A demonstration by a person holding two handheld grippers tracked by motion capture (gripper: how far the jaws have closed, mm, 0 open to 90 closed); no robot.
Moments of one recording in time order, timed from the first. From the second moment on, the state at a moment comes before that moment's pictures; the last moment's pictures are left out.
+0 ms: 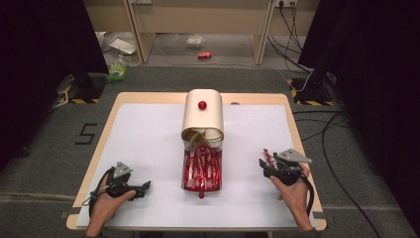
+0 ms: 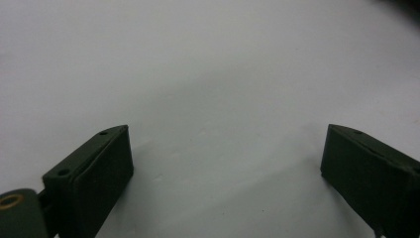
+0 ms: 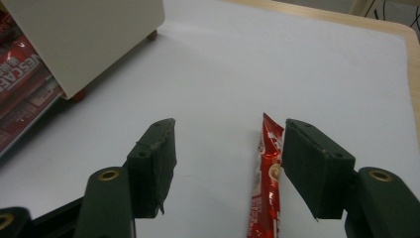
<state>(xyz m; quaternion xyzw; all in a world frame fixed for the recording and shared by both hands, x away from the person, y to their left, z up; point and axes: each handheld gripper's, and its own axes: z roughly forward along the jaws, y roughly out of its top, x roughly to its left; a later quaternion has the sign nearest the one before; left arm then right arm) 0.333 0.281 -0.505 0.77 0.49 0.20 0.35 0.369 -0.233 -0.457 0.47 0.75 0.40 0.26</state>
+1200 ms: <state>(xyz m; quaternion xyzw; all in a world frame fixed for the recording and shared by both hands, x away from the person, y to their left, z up) 0.333 0.281 -0.505 0.77 0.49 0.20 0.35 0.346 -0.202 -0.450 0.42 0.75 0.44 0.24</state>
